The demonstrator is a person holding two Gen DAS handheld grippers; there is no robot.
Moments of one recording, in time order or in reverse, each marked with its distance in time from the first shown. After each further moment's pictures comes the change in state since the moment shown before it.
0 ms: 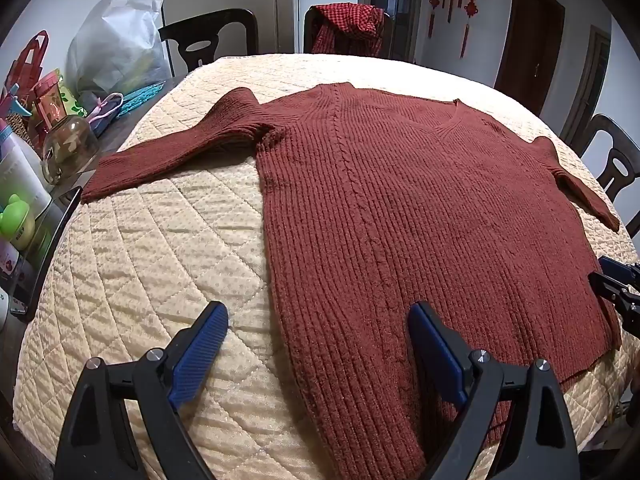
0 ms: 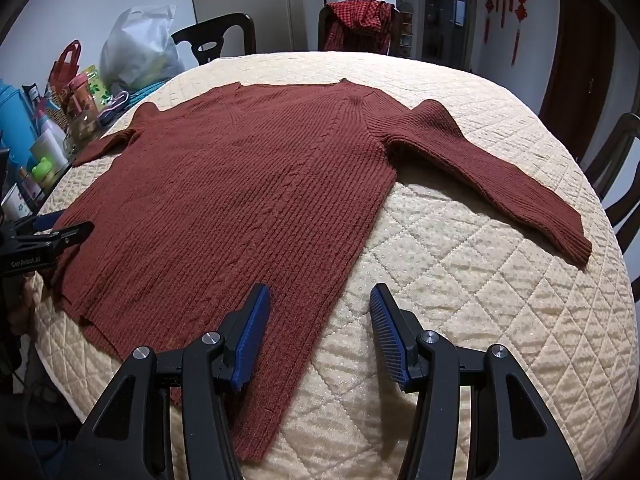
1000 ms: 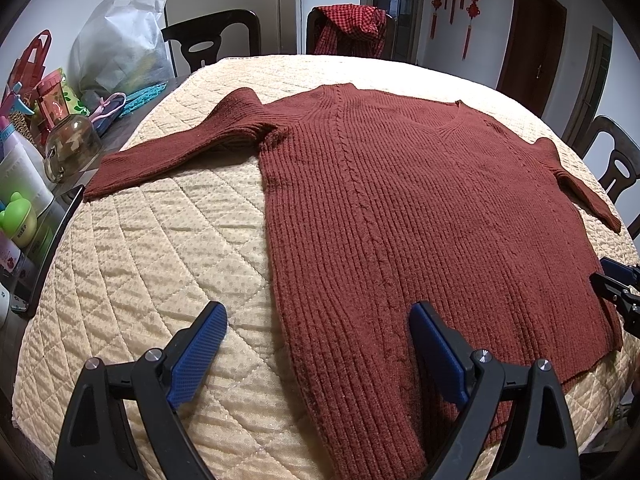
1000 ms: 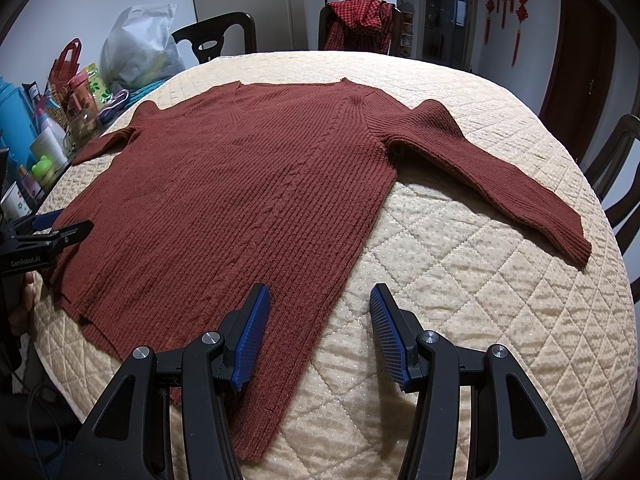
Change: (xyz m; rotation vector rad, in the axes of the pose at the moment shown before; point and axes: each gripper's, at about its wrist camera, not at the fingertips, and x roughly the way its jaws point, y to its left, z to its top) left arm -0.003 -0.002 -0.001 -0.002 -0.004 0.003; right arm 0.001 0.001 0.000 -0.002 0.002 -0.001
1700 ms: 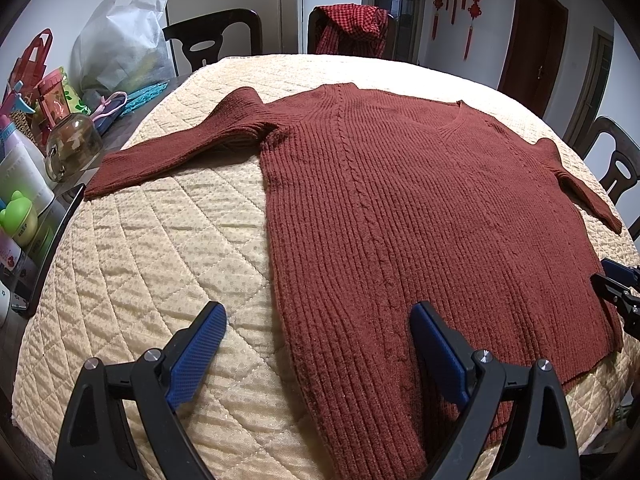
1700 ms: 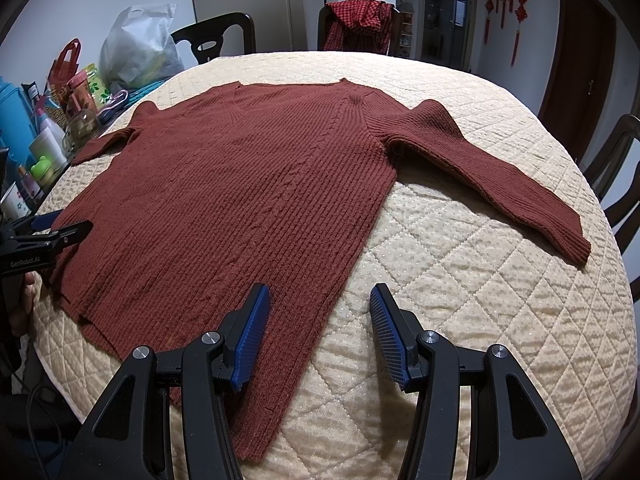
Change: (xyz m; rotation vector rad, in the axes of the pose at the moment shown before) left arm 0.000 0.004 0.002 -0.002 0.003 0.000; right arm 0.000 -0.001 -0.001 0.001 -0.002 -0.002
